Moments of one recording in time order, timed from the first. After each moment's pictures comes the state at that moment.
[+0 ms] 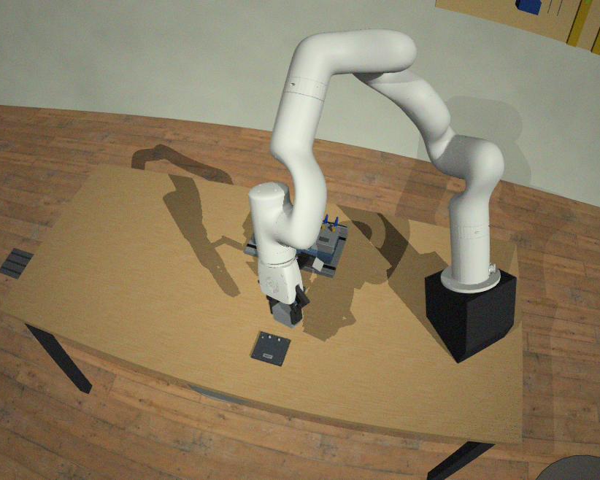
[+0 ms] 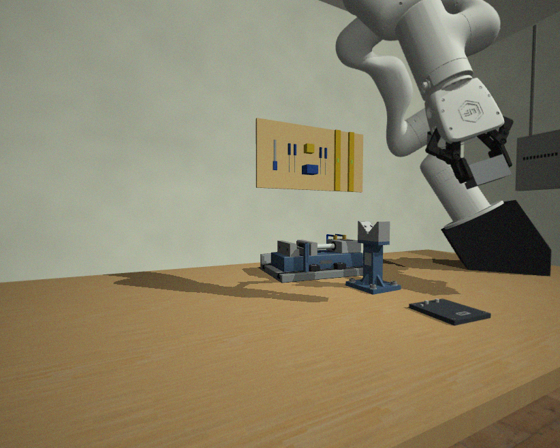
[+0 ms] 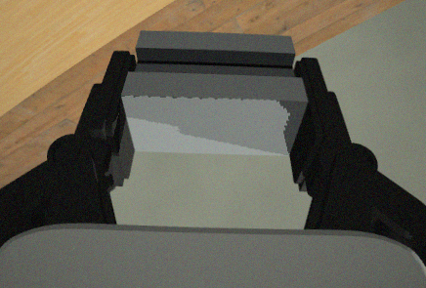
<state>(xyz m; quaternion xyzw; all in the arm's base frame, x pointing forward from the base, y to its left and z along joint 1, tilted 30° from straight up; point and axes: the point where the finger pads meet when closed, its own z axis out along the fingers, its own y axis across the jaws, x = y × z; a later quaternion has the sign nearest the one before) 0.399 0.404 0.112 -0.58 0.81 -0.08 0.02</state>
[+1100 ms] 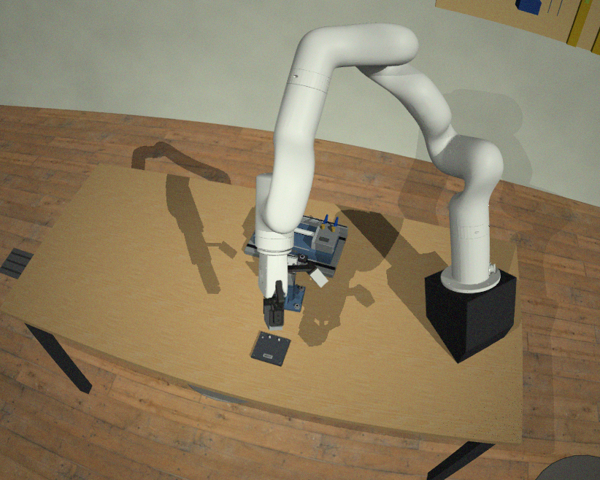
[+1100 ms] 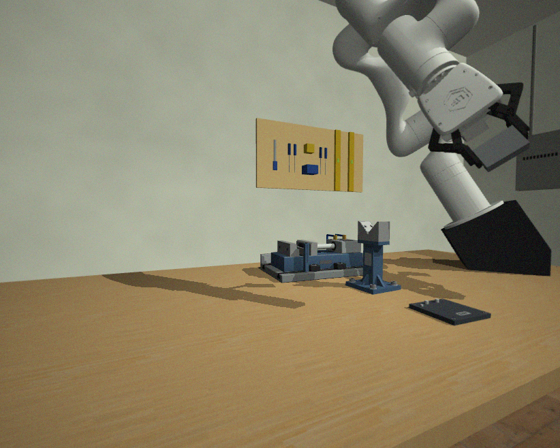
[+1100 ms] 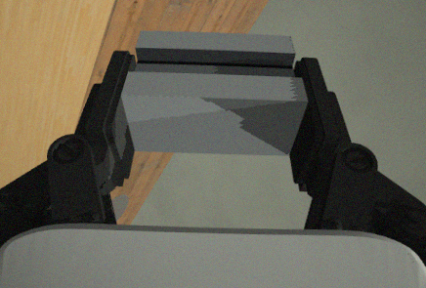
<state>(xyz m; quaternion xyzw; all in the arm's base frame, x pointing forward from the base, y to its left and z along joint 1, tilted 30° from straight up) 0.407 0.447 0.132 -0.34 0.93 0.07 0.10</state>
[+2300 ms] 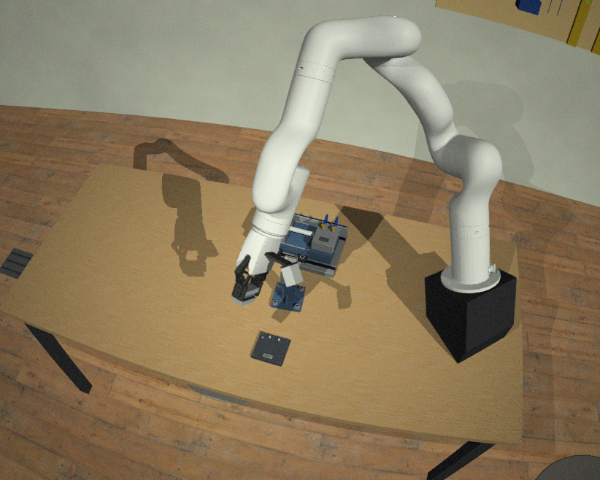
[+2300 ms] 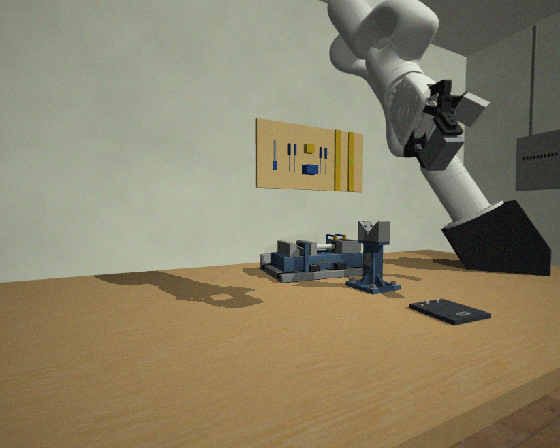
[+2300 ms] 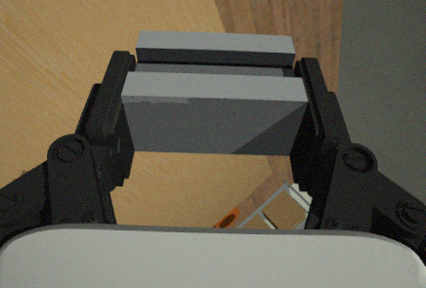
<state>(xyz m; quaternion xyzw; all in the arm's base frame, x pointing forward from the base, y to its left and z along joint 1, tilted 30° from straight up) 0.480 0.422 0.174 0.04 0.96 0.16 0.21</state>
